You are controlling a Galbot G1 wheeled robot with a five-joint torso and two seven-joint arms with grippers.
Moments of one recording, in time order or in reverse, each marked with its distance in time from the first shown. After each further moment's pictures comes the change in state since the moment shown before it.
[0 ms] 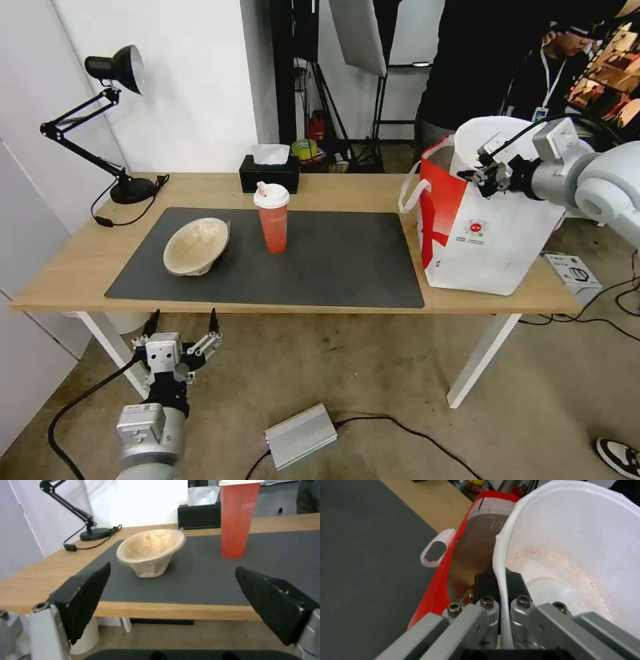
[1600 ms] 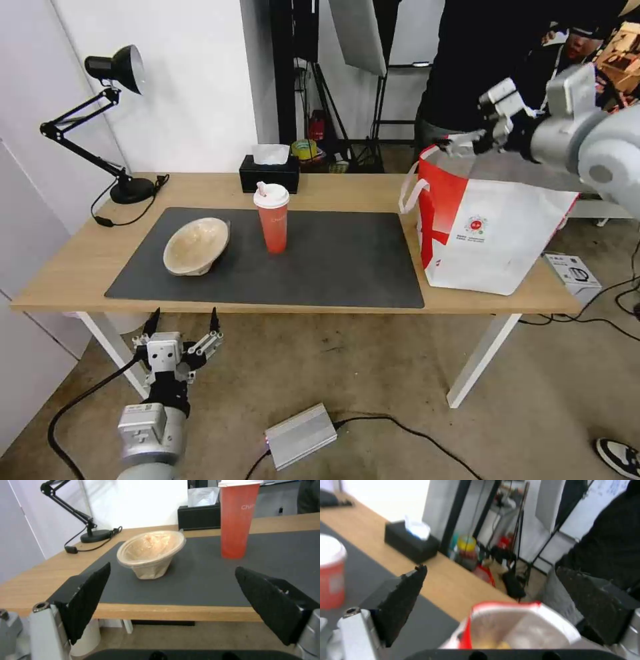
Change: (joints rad) left arm 0.000 -0.002 0.002 -0.003 0.015 0.000 0.001; right arm 0.167 0.118 0.016 0.059 0.259 0.009 0.277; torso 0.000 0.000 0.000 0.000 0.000
